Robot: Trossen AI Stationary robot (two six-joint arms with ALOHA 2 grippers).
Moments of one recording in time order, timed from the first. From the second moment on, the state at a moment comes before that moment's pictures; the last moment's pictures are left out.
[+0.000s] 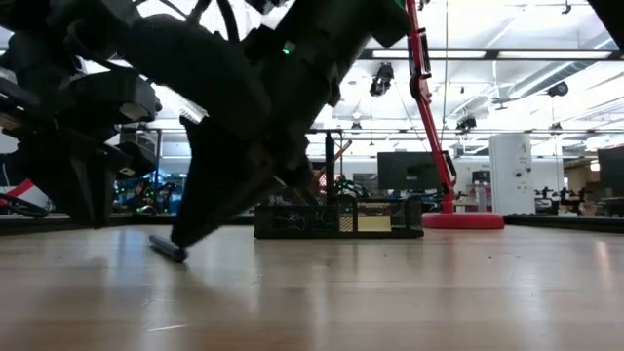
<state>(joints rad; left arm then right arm) -0.29 1.23 0.48 -0.26 0.05 -0.25 0.33 2.33 1.76 -0.40 0.15 0.50</state>
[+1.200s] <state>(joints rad) -0.29 1.27 0.48 -0.21 0.05 -0.25 0.31 2.33 1.76 -0.35 0.03 0.31</state>
